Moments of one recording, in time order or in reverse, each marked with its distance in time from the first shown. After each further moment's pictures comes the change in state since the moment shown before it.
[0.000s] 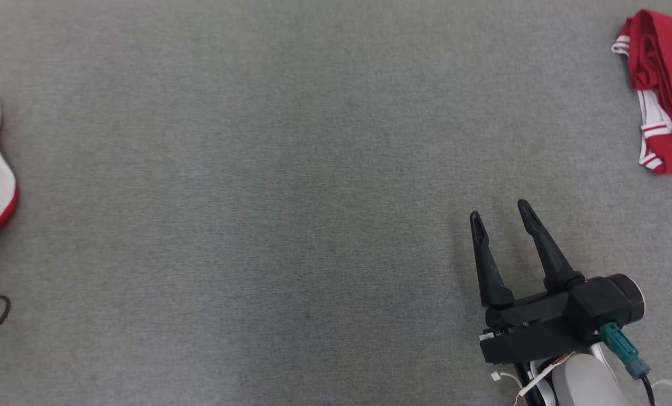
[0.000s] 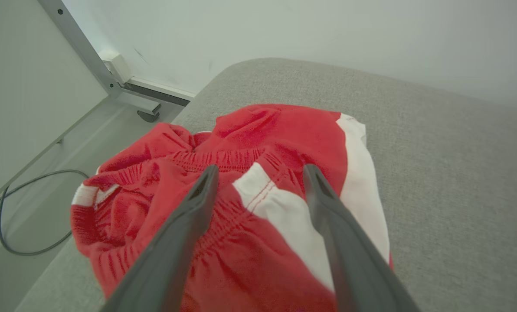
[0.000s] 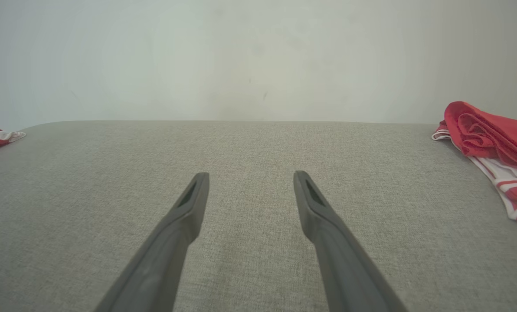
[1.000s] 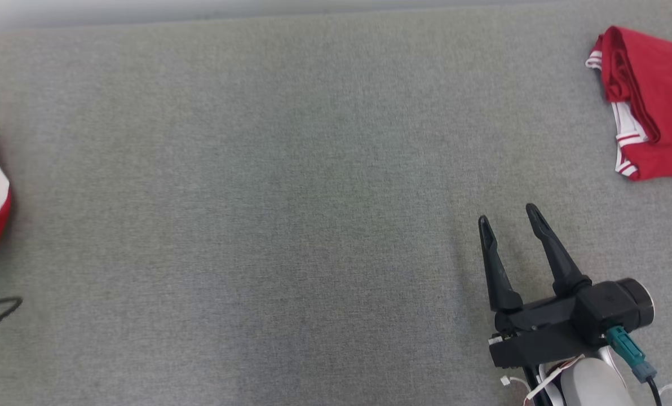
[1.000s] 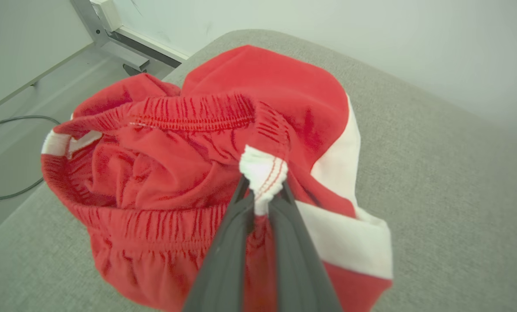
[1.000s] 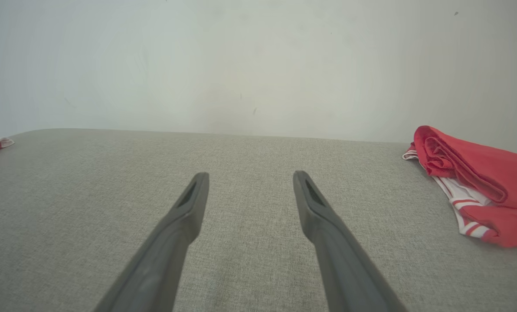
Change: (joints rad) left arm -0.055 -0.005 0.008 0.186 -0.110 0.015 0.122; right arm 0.005 -0.024 -0.011 -0.003 -0.004 0.000 0.000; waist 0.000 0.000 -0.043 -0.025
